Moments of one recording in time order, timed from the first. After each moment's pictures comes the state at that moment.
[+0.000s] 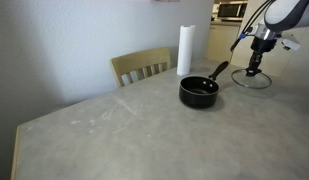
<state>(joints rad) -0.38 0.42 -0.08 -2.11 -0.02 2.65 -0.79</state>
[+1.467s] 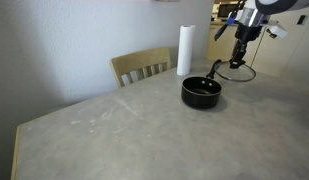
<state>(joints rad) -0.23 0.32 -0.05 -2.12 -0.03 2.60 -0.73</state>
